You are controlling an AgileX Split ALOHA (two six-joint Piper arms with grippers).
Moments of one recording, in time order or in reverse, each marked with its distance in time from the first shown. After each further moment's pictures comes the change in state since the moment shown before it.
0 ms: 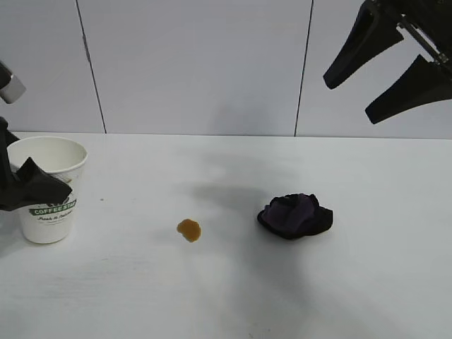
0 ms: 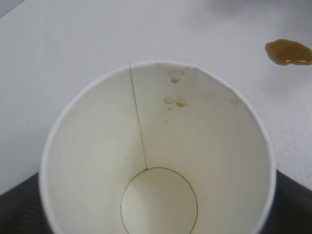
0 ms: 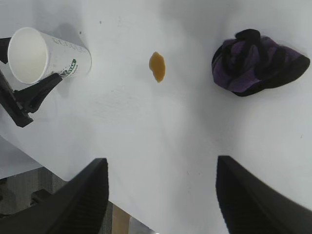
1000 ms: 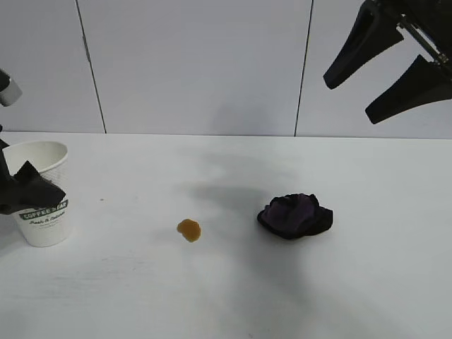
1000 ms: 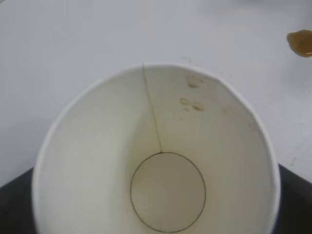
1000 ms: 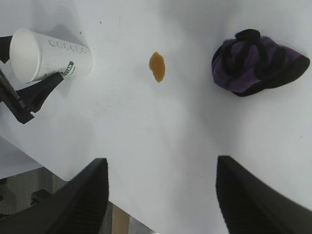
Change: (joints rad) left arm 0.000 0.000 0.000 -0.002 -0.104 -0.097; right arm 0.000 0.000 0.000 0.000 0.000 0.000
